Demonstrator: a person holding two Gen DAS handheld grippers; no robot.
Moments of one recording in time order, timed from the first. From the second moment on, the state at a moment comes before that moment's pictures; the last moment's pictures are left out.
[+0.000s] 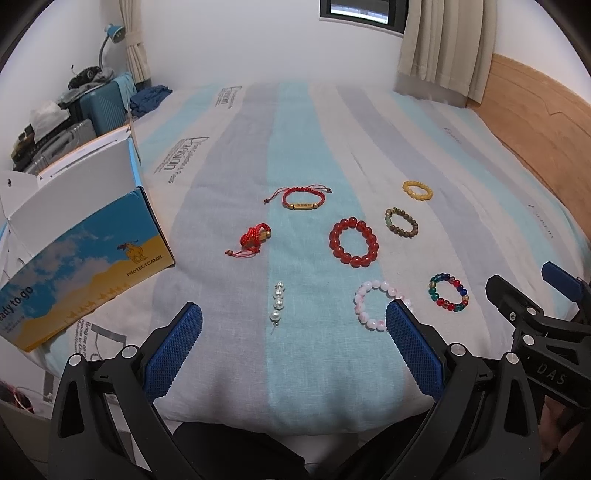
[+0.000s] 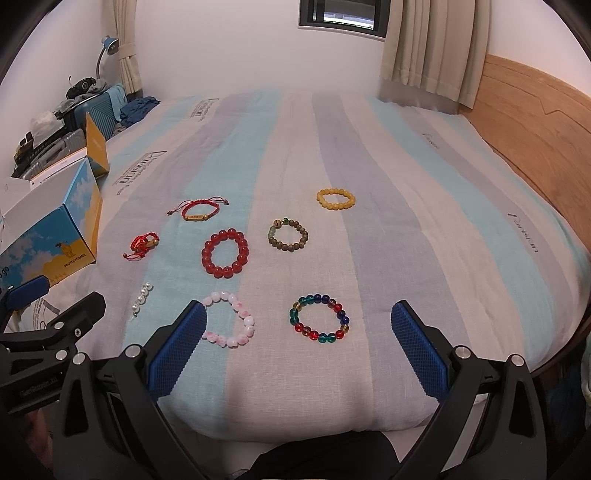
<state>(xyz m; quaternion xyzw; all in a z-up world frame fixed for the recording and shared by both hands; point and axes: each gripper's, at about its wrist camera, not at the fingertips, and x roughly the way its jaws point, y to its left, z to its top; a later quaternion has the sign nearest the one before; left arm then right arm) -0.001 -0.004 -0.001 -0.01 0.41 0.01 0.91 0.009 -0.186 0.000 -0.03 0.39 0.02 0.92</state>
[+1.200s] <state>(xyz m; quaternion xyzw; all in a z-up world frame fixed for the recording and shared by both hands) -0.003 0.002 -0.003 -0.01 0.42 0.01 0.91 0.005 -0.184 -0.002 -0.03 0.39 0.02 0.92</state>
